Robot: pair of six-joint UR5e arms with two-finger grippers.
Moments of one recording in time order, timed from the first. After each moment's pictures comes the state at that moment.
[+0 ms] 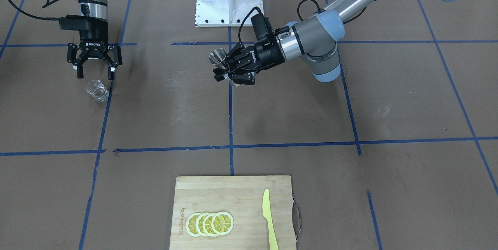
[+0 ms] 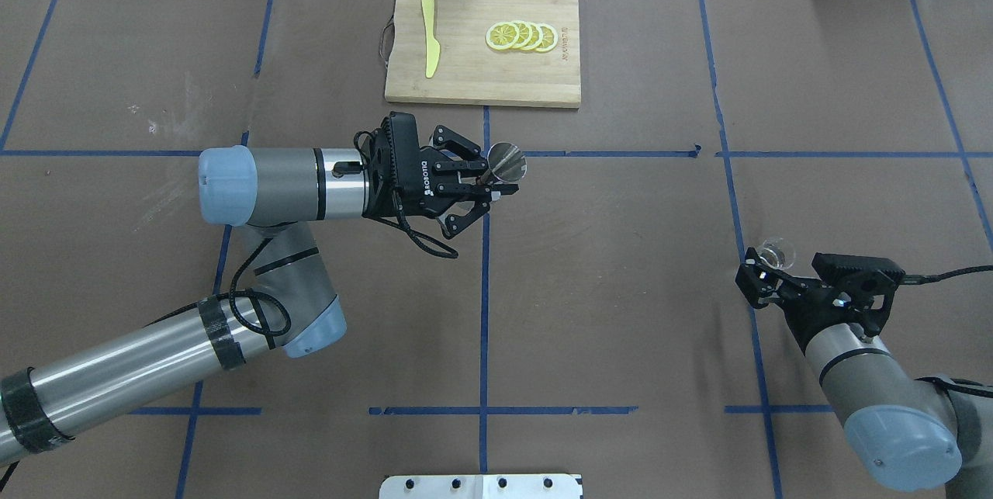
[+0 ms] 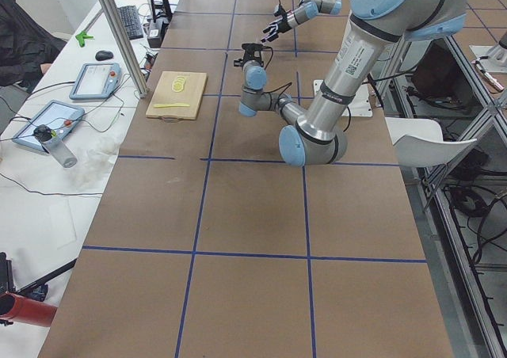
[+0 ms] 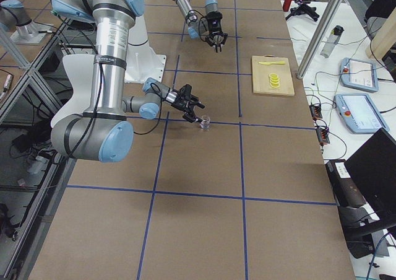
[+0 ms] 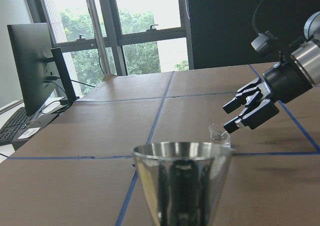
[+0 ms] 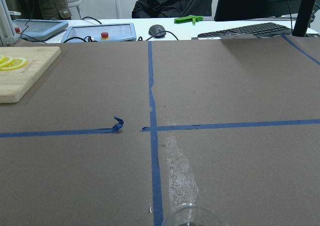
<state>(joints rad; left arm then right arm) -0.55 -2.24 -1.28 -3.19 -1.87 -0.13 0.12 -1.79 1.94 -0.98 0.64 1.58</state>
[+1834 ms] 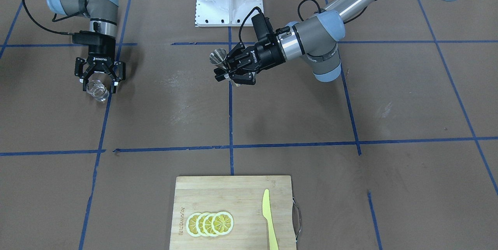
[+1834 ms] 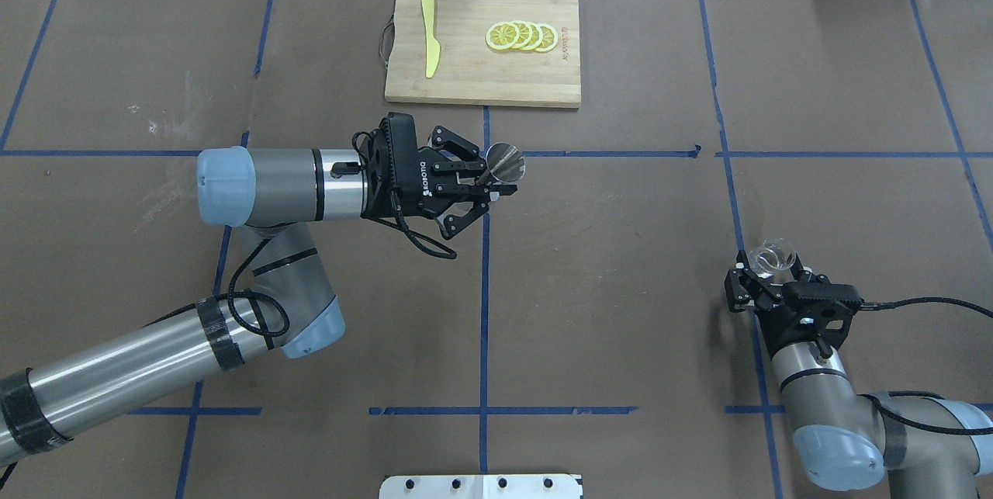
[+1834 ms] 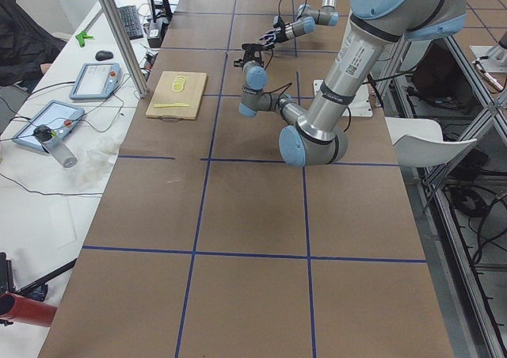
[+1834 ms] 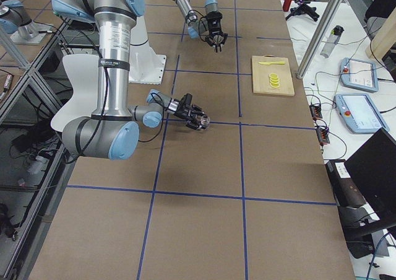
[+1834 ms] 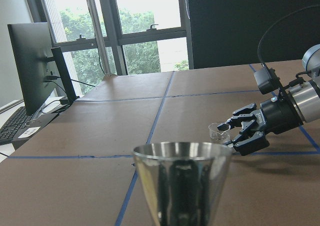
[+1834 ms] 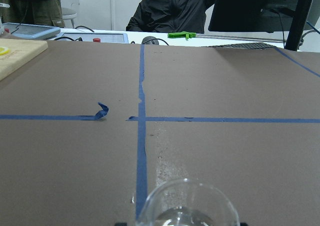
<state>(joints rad) -0.55 -2.24 -1.29 -3.19 -1.87 -0.14 0.12 -1.70 1.76 -0.97 0.56 1.60</state>
